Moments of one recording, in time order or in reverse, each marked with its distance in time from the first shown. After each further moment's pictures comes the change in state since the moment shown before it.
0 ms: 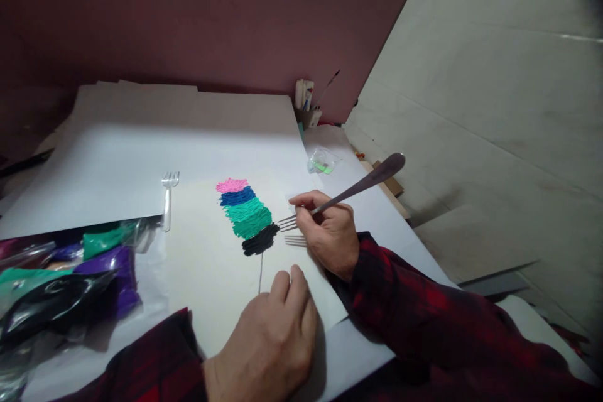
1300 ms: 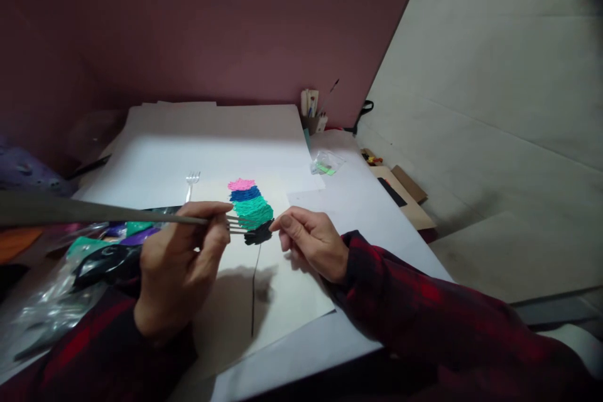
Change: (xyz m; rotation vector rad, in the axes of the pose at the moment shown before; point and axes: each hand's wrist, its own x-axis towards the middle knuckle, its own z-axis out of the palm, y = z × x) left_hand -0.016 -0.047 -0.033 -0.328 0.656 -0.782; right_hand -0.022 -0.009 -0.011 0.641 -0.482 0.258
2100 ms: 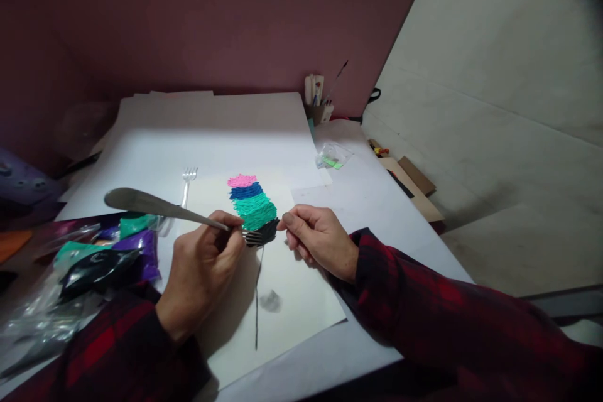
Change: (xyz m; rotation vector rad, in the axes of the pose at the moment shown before) left_hand -0.002 -0.019 0.024 -0.066 -0.274 -0.205; right_hand 0.014 0.012 -0.003 0.017 0.051 0.190
